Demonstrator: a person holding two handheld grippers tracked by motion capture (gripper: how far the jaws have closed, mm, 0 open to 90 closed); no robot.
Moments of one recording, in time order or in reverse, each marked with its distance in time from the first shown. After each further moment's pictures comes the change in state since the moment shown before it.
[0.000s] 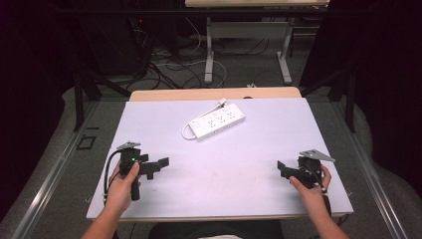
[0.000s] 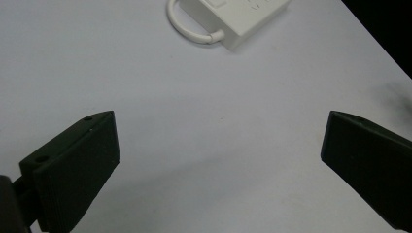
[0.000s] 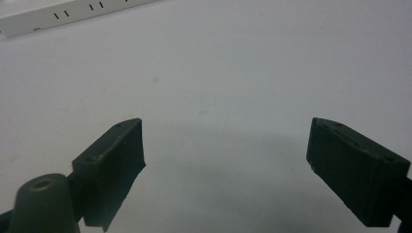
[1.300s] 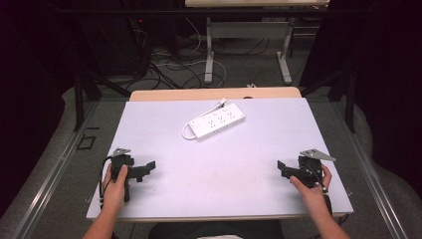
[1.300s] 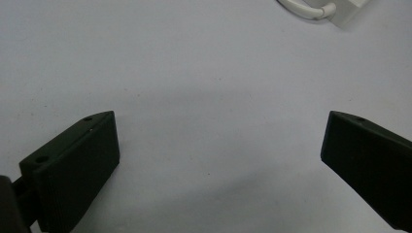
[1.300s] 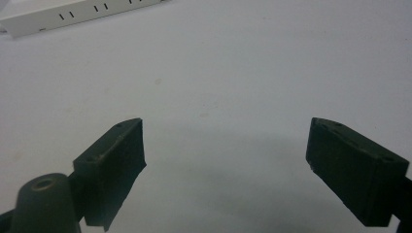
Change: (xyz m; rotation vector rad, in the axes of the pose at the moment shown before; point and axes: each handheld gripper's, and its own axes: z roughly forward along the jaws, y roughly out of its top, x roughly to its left) left arm 0.054 -0.025 0.015 -0.023 0.173 0.039; right arm -0.002 0.001 0.001 -0.017 0.016 -0.018
